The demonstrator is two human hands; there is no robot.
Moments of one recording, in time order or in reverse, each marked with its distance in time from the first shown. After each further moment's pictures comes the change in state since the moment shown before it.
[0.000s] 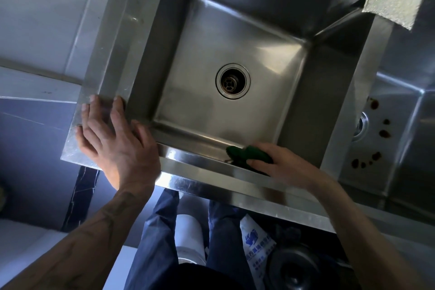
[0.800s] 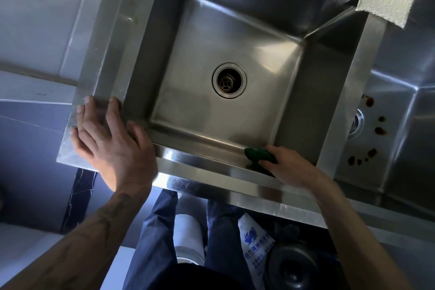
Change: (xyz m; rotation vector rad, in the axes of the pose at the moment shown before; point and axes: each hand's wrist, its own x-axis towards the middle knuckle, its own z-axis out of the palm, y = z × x) left_hand 0.000 -0.003 0.003 0.007 0.046 0.037; right_hand -0.004 0.014 -0.003 -0.234 -0.008 0.341
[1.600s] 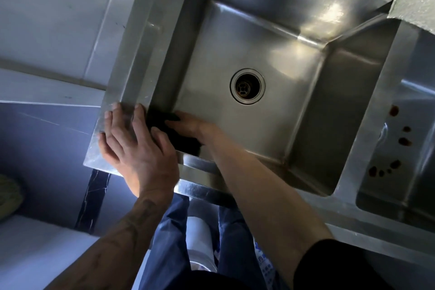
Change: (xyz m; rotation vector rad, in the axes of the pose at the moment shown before) left_hand 0.000 -0.001 0.002 -0.030 0.014 -0.008; right_hand 0.141 -0.245 0.029 0.292 -0.172 -0.224
